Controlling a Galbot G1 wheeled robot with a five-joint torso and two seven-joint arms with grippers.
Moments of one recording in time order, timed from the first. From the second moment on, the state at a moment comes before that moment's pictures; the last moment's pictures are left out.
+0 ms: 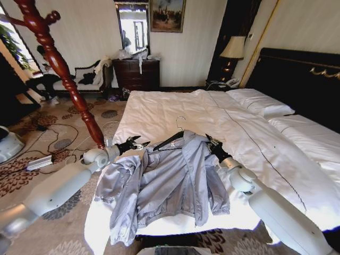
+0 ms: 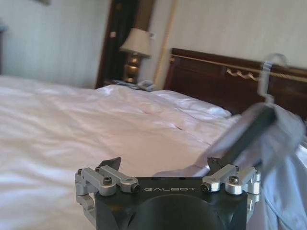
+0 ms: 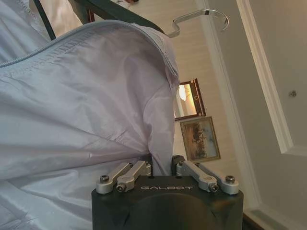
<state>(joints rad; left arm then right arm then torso) 0.50 -0.68 0.23 -1.53 -1.18 0.14 0.35 -1.02 0.73 0.22 1.80 -0.58 -0.05 0.10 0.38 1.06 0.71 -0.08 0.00</state>
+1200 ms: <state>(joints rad) 0.47 -1.06 0.10 -1.14 -1.41 0.46 0.03 -1.04 0.64 0.21 1.81 -0.56 -0.05 0.11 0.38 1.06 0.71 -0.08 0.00</state>
